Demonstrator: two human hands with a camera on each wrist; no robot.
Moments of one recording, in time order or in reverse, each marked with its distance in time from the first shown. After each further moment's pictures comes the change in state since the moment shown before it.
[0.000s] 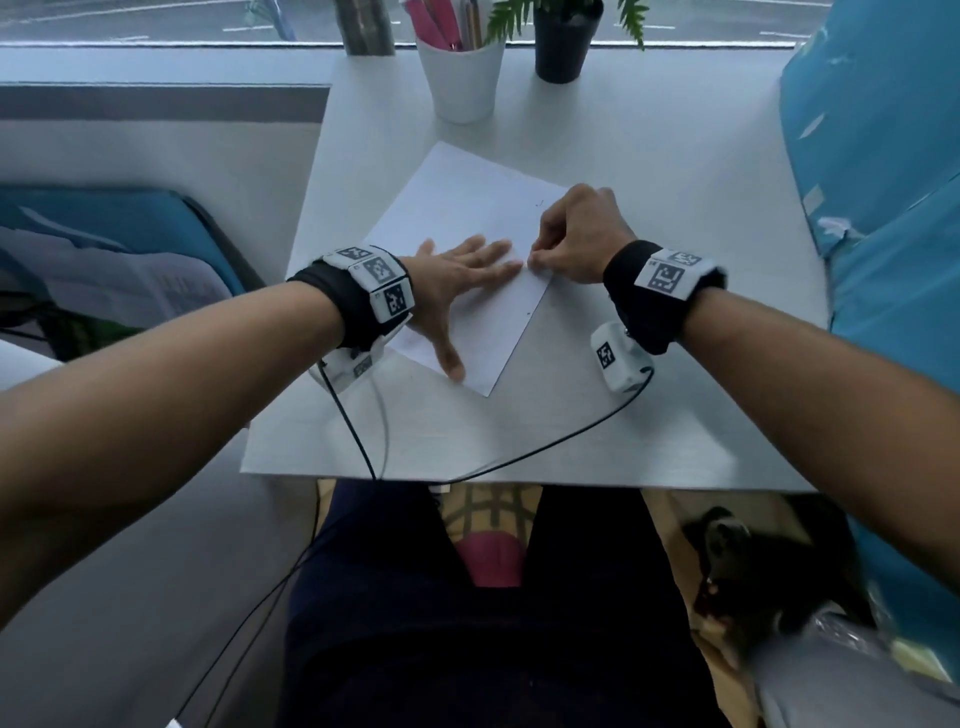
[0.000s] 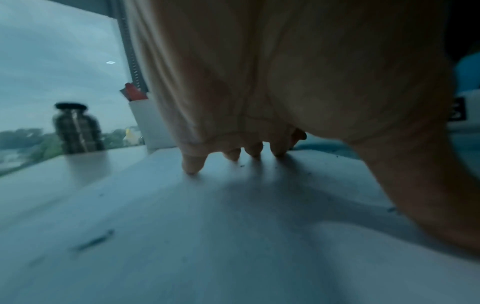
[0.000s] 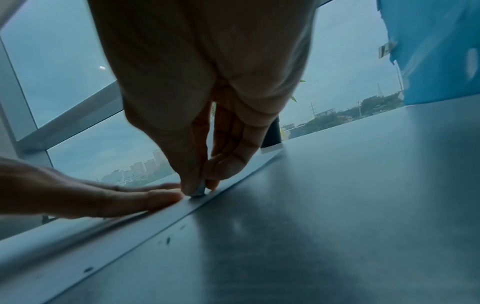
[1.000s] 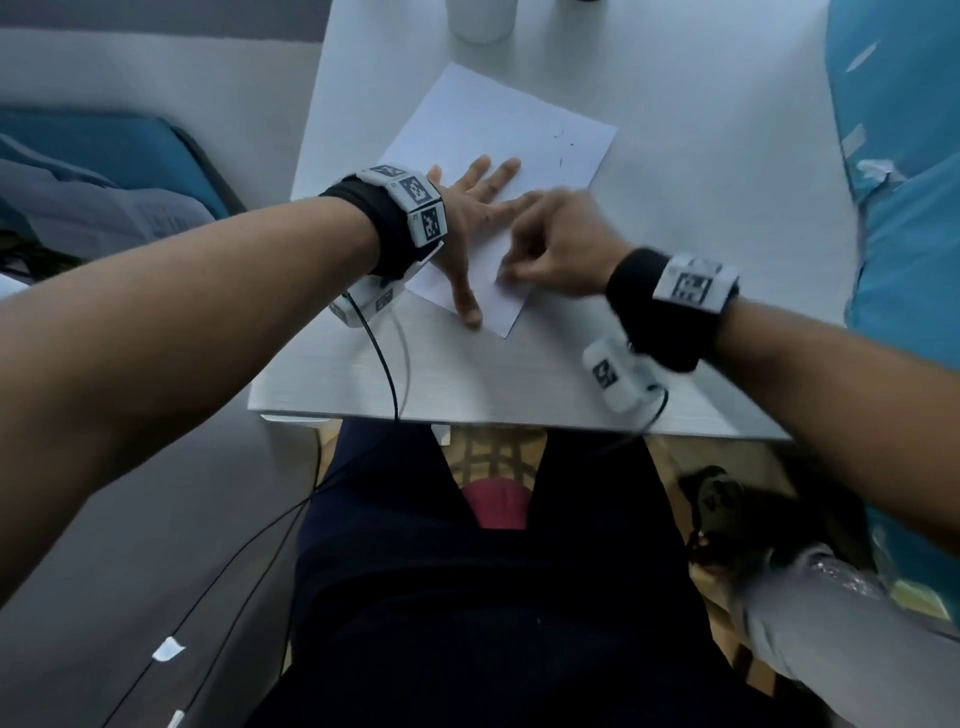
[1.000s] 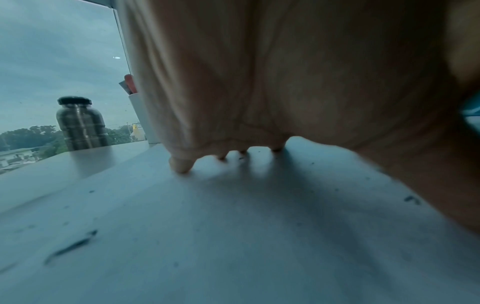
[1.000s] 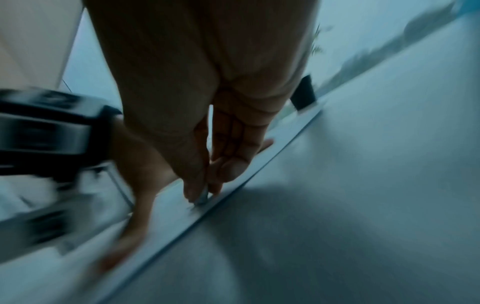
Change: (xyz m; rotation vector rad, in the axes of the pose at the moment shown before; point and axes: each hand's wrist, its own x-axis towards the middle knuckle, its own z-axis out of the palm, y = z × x) left_hand -0.001 0.013 -0.005 0.022 -0.056 -0.136; right_hand -0.054 -0.037 0.028 0.035 -0.160 -0.124
